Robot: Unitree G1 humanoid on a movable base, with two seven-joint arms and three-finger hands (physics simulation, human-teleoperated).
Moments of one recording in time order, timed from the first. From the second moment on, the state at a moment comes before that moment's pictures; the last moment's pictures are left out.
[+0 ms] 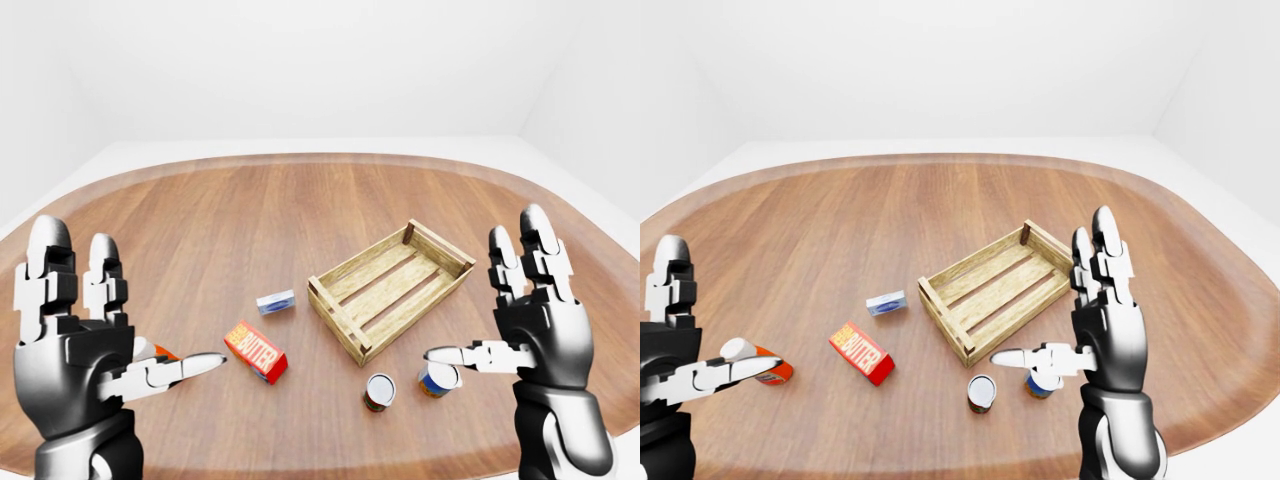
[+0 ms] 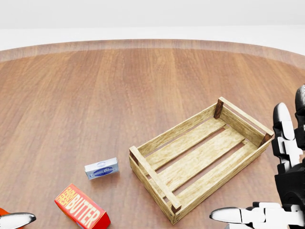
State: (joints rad) left arm 0.28 -0.09 0.41 -0.85 -0.25 0.09 -0.19; right arm 0.28 0.05 -0.22 -0.78 0.10 0.09 0.20
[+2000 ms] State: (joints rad) left arm 0.28 -0.08 0.38 -0.83 -0.22 0.09 -0.17; right arm 0.43 0.04 -0.11 -0.57 0.02 0.00 0.29
